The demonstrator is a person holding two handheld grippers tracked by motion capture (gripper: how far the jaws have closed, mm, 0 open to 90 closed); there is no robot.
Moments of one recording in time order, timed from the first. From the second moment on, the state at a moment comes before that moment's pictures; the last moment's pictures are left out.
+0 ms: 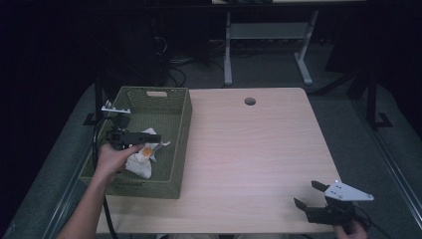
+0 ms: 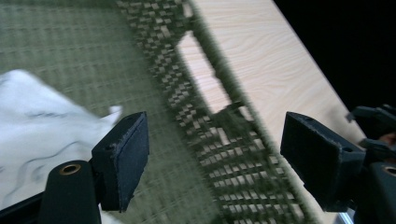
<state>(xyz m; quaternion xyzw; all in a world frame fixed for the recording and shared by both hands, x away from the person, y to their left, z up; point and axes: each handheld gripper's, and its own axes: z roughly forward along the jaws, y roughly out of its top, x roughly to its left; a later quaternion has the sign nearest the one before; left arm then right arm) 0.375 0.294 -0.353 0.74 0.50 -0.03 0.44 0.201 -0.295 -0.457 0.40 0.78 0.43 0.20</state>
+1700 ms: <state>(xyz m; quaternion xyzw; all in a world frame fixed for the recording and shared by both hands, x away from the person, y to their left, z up) 0.411 0.301 -0.414 0.78 0.63 0.06 0.06 0.199 -0.293 -0.455 0.38 0.79 0.43 0.20</state>
